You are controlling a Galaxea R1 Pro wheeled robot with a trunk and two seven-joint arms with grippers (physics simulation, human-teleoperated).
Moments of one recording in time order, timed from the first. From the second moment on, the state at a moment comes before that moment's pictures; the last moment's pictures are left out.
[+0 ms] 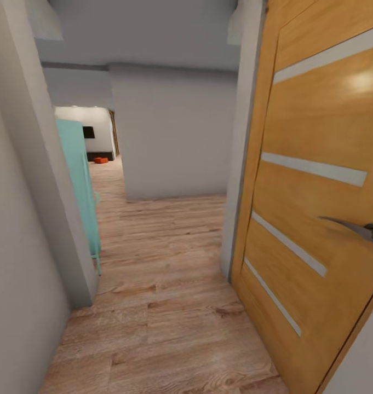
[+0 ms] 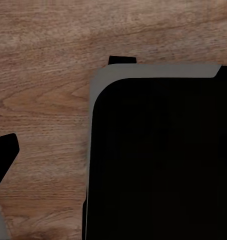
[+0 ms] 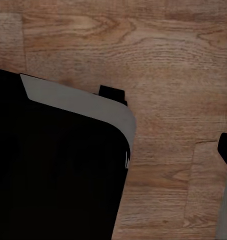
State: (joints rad) left arm 0.00 0.03 0.01 -0.08 0.05 -0.10 0.01; right arm -0.12 -0.02 0.53 0.03 -0.29 -0.12 0.01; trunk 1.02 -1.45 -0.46
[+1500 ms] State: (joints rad) left arm 0.00 0.03 0.01 -0.08 0.05 -0.10 0.01; right arm -0.12 -0.02 0.53 0.03 -0.29 -0.12 0.01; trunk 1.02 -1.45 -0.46
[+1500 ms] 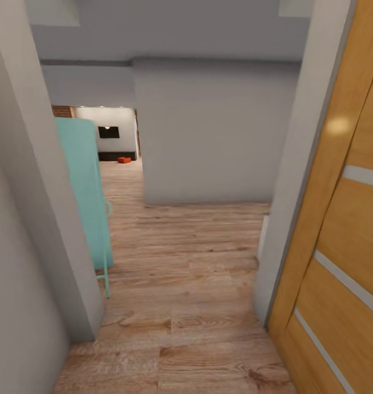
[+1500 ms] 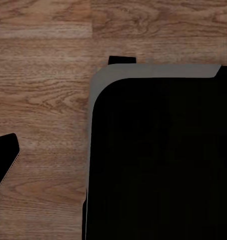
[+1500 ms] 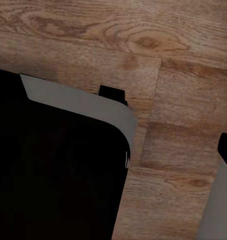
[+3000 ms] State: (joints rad) left arm 0.00 0.03 0.01 -0.08 0.05 -0.10 0.01; right arm -0.12 -0.02 0.53 0.03 -0.29 -0.12 0.01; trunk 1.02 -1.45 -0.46
